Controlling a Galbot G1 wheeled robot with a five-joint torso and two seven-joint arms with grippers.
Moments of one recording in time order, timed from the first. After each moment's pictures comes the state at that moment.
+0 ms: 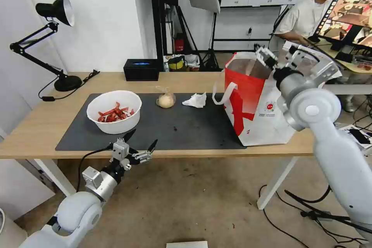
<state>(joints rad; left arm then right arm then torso) 1.37 -0.89 -0.38 -2.00 -0.53 -0.09 0.09 -0.56 0.94 0.29 1.94 1.38 -0.25 0.56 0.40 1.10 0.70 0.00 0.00</state>
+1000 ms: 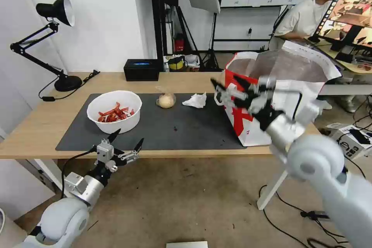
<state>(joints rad) 1.51 -0.95 -0.53 -2.02 -0.48 -0.15 0.13 -1.12 0.82 0.29 2.25 0.93 -0.19 0.05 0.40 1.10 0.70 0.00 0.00</state>
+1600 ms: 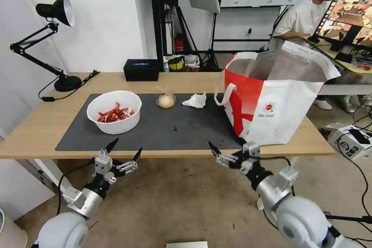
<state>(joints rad) 1.61 -1.03 -0.56 -2.02 -0.41 -0.17 0.13 -1.48 0.92 0.29 2.18 0.60 -0.09 0.06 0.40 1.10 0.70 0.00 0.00</state>
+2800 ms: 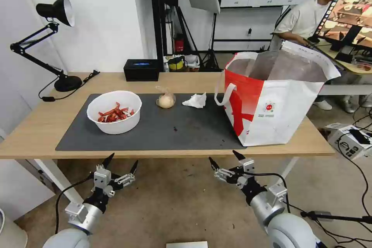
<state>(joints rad) 1.65 -1.08 -0.57 -1.99 -0.38 -0.17 0.11 -1.45 0.94 0.21 2.13 0.54 -0.10 0.14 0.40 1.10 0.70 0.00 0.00</state>
